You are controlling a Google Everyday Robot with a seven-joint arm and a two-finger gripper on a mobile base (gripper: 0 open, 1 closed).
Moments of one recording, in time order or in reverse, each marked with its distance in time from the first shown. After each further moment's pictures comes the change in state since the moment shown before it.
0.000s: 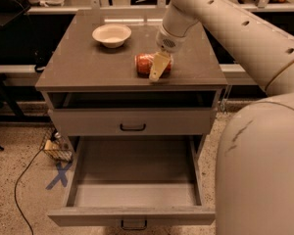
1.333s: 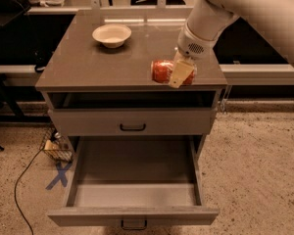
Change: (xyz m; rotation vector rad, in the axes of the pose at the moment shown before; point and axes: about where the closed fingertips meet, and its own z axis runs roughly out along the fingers) arm 0.051 0.071 -0.071 -0.047 0.005 -0.039
